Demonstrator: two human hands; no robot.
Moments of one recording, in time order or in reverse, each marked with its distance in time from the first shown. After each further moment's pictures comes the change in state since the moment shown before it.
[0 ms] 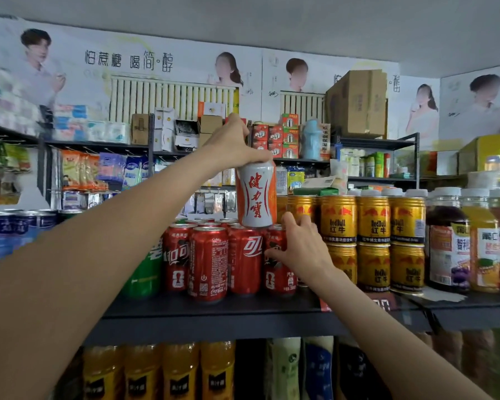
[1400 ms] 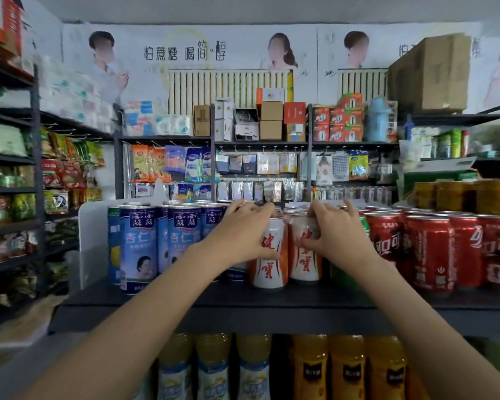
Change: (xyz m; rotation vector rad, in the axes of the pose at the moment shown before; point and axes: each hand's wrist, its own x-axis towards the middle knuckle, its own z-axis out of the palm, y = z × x) left_hand -0.119 -0.274 -0.167 0.608 -0.360 0.153; right_hand 0.006 -0.281 0.085 -0.168 0.040 -0.239
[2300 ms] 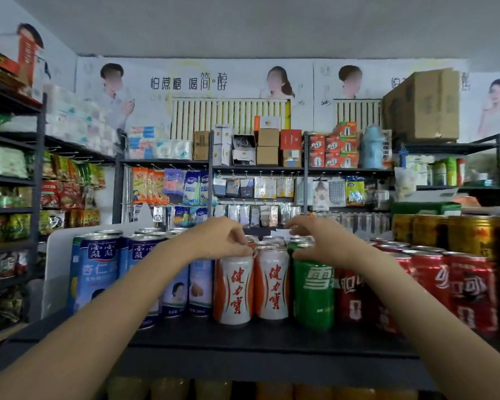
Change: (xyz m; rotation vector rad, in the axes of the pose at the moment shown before) left_hand 0.043 -0.002 -0.017 -0.268 -0.110 -0.070; right_hand 0.024 0.054 -0.042 0.382 -0.290 -0.120
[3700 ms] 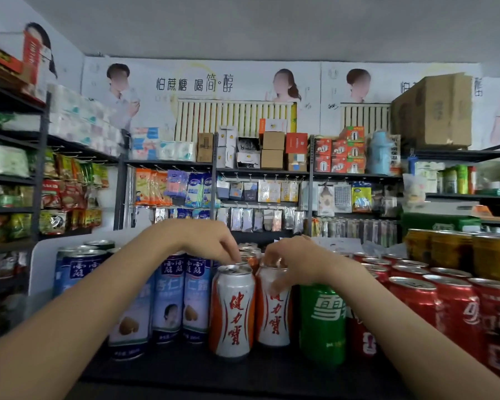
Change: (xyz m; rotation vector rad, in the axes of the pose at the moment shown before) left_hand 0.024 -0.004 -0.039 0.071 -0.332 -0.017; right_hand 0.052 -0.011 0.017 -0.209 -0.245 -0.065
